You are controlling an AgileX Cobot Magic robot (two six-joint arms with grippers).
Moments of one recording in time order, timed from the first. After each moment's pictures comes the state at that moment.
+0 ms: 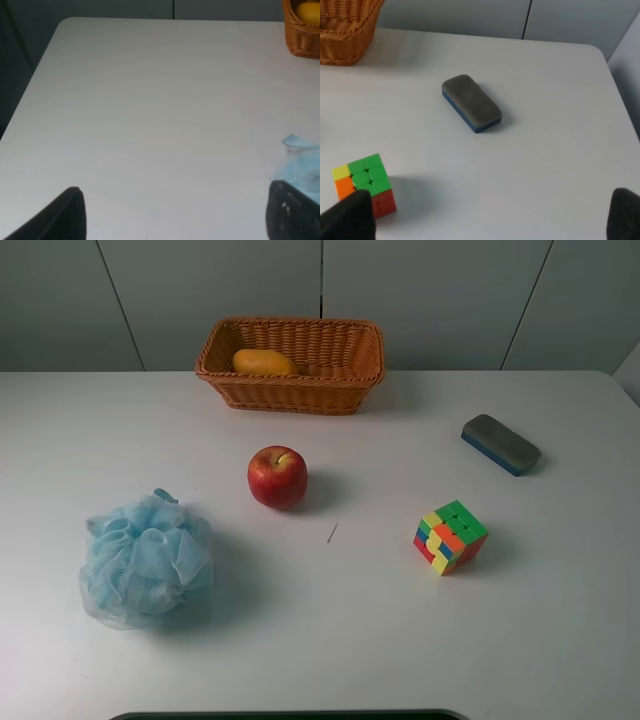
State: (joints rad) left arm -0.01 0.00 -0.52 0.10 1.09 -0.13; right arm -0.12 0.02 -0.53 0.05 1.09 -0.18
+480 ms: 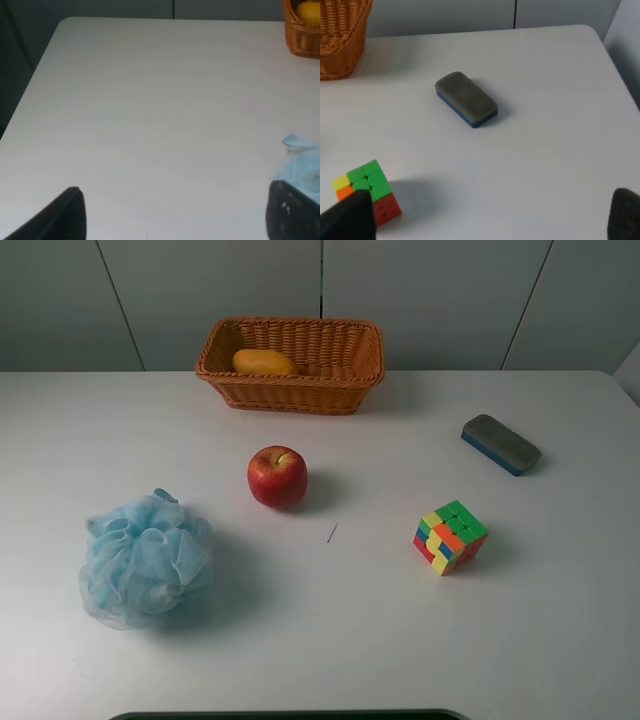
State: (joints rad) left arm -0.01 0.00 -0.52 0.10 1.09 -0.13; right arm -0.01 0.00 -0.51 -0.07 1.10 0.06
